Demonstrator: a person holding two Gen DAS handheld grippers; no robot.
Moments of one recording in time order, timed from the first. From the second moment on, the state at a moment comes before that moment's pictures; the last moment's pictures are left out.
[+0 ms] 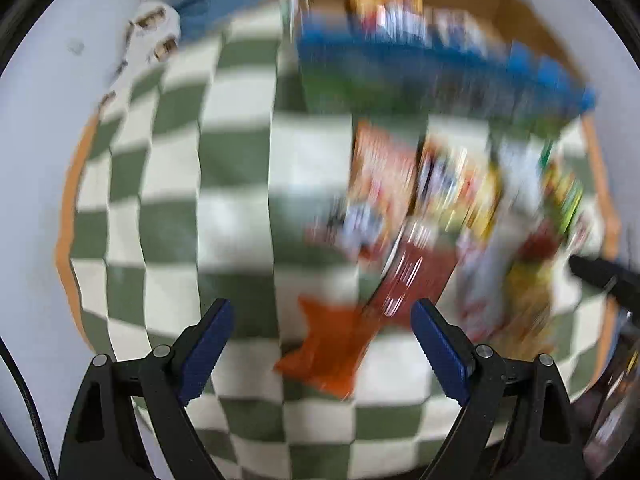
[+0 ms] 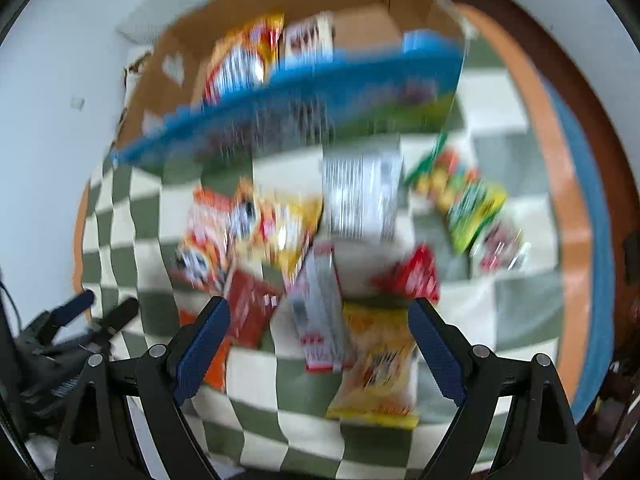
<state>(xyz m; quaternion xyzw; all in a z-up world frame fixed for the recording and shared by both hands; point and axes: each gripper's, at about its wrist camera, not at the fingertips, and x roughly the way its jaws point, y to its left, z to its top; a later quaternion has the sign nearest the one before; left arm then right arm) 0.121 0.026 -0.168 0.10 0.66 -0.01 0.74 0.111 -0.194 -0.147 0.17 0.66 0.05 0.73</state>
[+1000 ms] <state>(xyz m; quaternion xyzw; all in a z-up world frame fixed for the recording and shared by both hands) 0.086 0.087 -0.289 -0.06 0.76 0.04 0.65 0.105 -0.104 -0.267 0.05 0.73 0.06 0.68</state>
